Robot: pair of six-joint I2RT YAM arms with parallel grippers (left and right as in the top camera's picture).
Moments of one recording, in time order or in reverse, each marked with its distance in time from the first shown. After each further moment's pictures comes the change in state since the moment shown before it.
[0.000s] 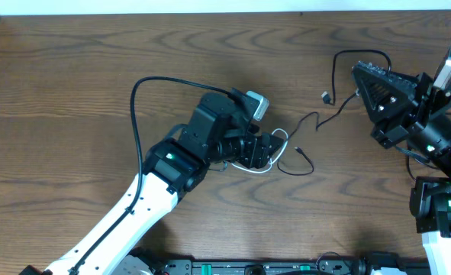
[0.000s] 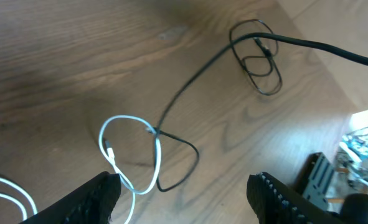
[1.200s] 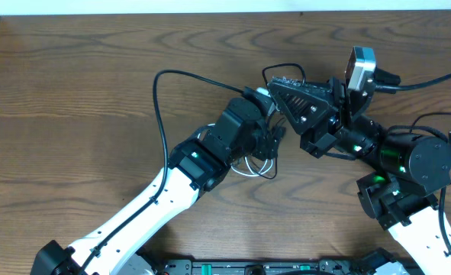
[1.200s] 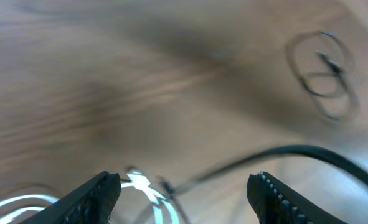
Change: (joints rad) left arm -0.092 0.097 0.000 0.113 -0.338 0.000; right arm 0.515 0.126 0.000 0.157 0.282 0.055
